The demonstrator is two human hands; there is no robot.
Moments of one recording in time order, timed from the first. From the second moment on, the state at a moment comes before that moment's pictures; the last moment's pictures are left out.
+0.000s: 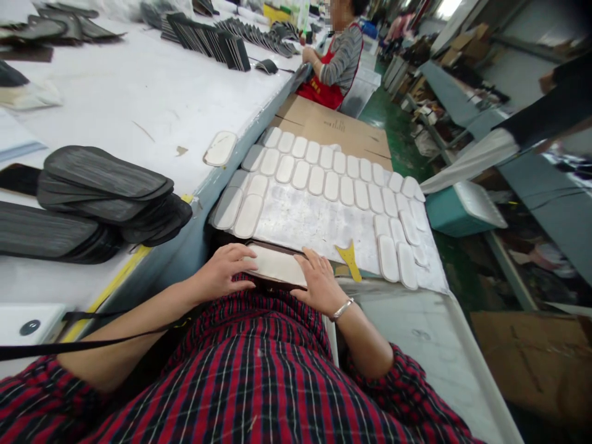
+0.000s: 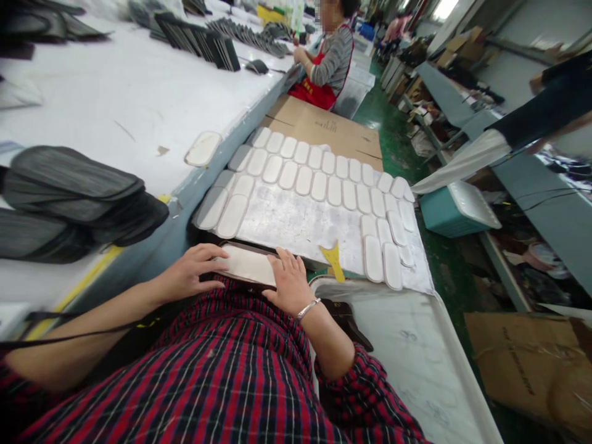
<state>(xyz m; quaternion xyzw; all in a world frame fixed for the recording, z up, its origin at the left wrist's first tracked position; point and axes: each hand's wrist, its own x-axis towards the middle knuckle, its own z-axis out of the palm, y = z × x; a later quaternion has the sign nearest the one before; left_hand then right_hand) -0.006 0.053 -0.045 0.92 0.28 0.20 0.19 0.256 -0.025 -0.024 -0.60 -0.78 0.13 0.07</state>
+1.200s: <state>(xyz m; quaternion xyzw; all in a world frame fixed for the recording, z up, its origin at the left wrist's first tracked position) 0.006 0.035 -0.080 0.84 0.37 0.31 0.25 0.230 0.028 -0.031 -0.59 -0.77 0.23 0.01</state>
